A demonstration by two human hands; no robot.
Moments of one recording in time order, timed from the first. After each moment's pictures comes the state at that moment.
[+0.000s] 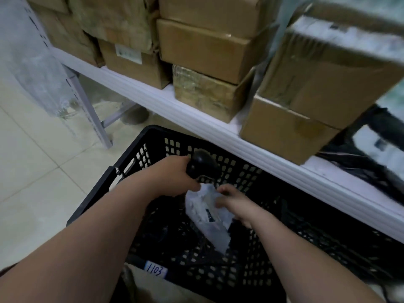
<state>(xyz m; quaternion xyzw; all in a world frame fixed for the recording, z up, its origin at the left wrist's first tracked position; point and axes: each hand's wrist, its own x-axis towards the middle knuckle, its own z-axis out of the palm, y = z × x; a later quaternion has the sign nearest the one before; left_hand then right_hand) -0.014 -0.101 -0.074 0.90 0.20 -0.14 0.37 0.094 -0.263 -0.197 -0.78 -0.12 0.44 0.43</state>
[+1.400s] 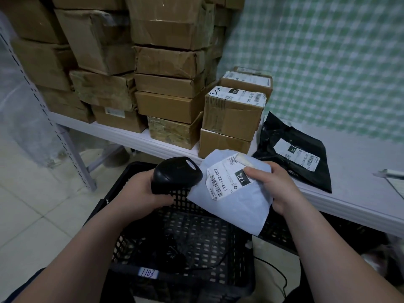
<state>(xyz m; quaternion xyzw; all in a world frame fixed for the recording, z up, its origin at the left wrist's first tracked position) -0.097 -0.145 -0.012 0.86 0.12 0.10 0.49 0.060 -0.383 -0.020 -0.69 -0.01 0.18 0.70</state>
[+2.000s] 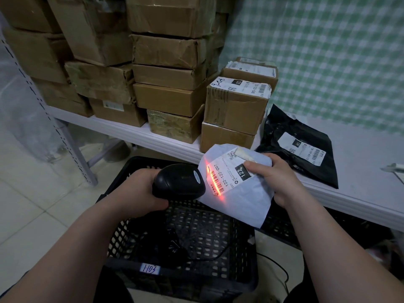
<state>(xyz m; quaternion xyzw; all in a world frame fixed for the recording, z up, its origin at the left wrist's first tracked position) -0.091 -0.130 -0.017 0.93 0.07 0.05 0.35 0.073 -0.378 -0.028 -0.71 -0.02 0.17 0.68</state>
